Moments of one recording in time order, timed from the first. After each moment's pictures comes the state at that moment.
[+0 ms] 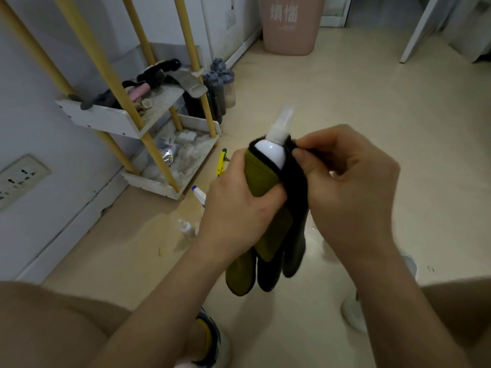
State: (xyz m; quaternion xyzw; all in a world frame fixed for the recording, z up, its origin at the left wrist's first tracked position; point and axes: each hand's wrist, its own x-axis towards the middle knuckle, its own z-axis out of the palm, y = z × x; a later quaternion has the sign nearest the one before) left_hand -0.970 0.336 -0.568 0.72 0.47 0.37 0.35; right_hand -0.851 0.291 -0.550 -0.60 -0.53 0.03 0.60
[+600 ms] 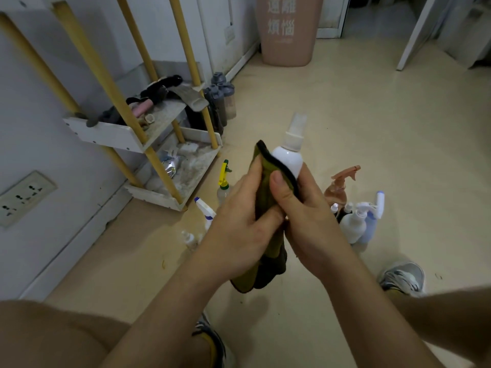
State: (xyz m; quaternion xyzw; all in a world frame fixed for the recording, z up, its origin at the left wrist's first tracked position) left_hand -0.977 0.341 -0.567 0.77 0.32 0.32 0.46; right_hand -0.865 0.303 -0.581 -0.41 -0.40 0.49 0.66
